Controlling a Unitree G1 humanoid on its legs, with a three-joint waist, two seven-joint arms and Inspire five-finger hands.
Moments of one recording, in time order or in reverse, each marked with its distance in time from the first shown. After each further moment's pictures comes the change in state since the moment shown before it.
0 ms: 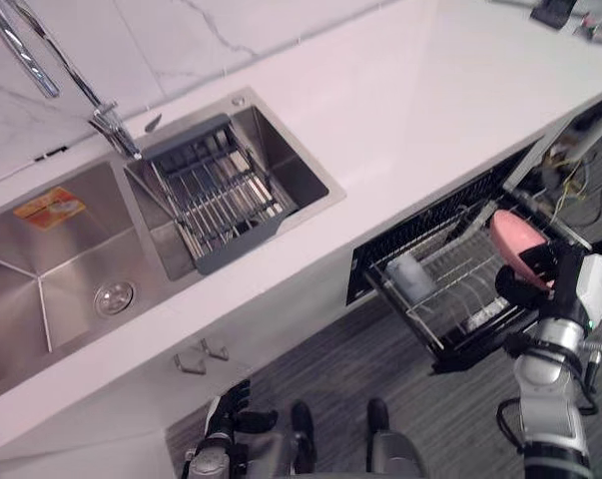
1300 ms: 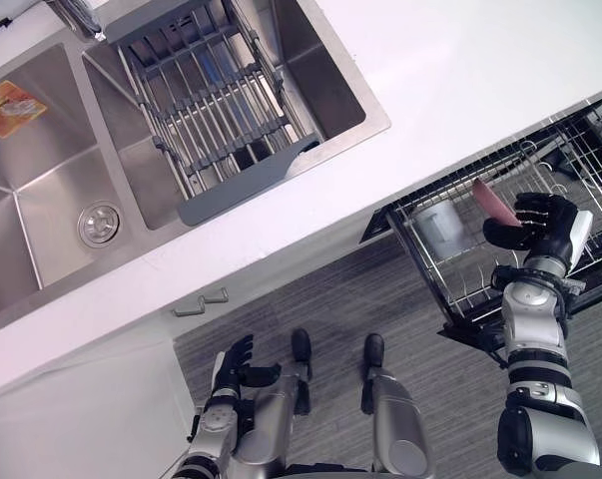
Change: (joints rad) left arm -0.129 0.012 -0.075 -0.030 -0.065 -0.019 0.072; right arm -0.387 -0.060 0.006 0.343 0.229 0.046 -0.031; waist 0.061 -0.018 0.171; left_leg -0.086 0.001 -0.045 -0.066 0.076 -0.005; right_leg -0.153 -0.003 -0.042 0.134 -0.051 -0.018
